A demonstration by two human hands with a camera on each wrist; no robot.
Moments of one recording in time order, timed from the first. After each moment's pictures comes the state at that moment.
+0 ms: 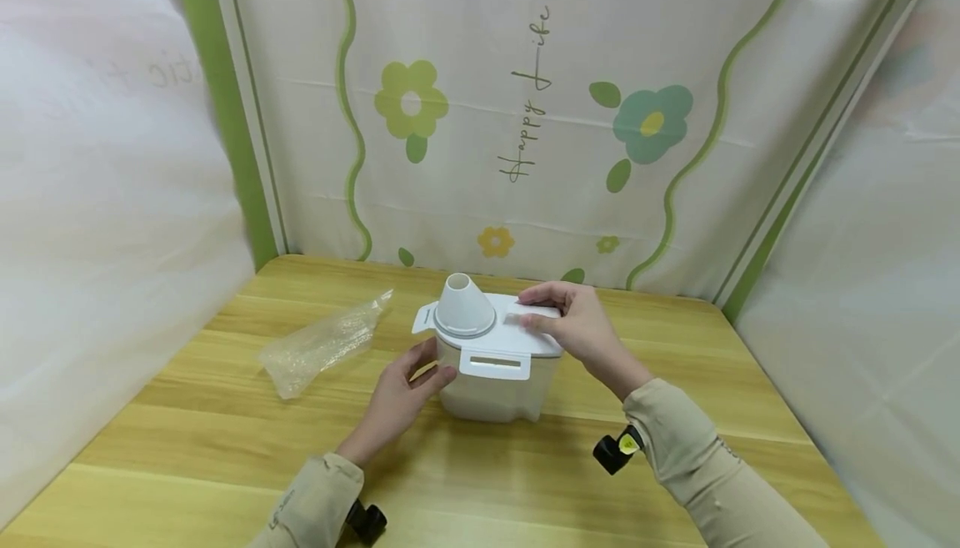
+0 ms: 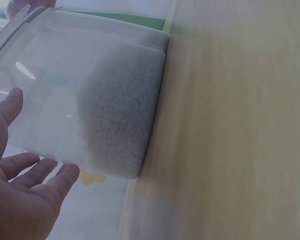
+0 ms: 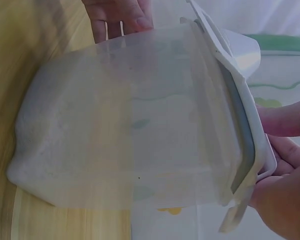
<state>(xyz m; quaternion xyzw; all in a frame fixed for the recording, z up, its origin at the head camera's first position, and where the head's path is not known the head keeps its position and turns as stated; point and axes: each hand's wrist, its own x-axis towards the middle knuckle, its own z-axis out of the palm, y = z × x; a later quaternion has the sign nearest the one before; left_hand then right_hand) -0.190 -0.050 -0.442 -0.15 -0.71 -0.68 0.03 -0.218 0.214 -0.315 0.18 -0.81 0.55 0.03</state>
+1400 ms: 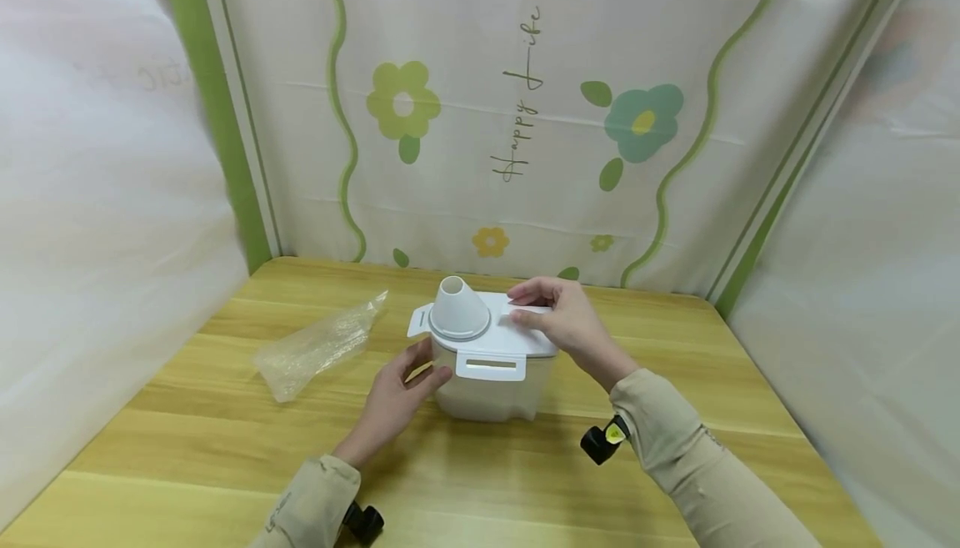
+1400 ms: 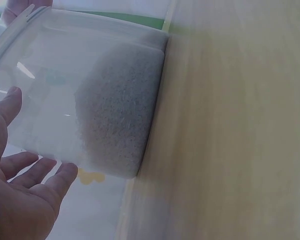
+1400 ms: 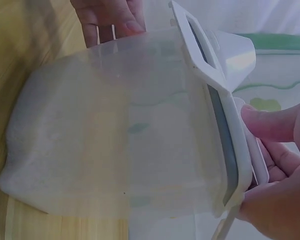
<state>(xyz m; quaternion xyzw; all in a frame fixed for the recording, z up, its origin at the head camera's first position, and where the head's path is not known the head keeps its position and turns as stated) -0.190 -0.049 -0.442 -0.15 -0.71 -0.69 0.04 -0.221 0.207 -0.311 0.16 -0.83 0.53 0.02</state>
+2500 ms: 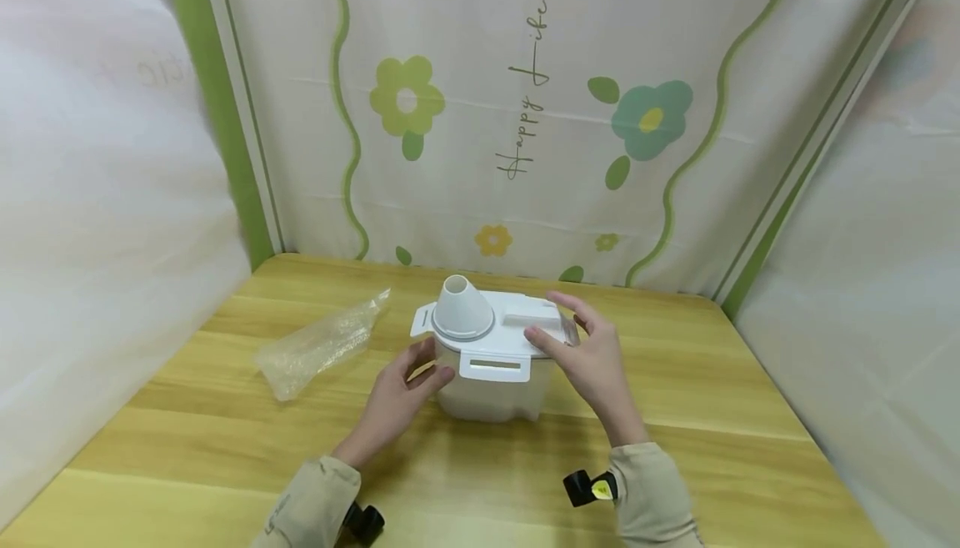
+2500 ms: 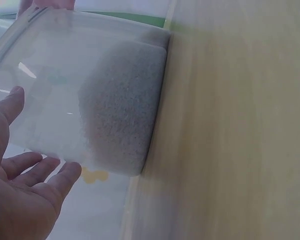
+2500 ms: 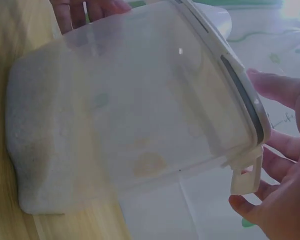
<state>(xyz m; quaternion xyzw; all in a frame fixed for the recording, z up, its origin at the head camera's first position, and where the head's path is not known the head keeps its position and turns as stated) -0.191 -0.050 -0.444 -0.15 -0.72 -0.68 0.04 -0.191 0.221 -0.354 0.13 -0.80 0.56 0.16</state>
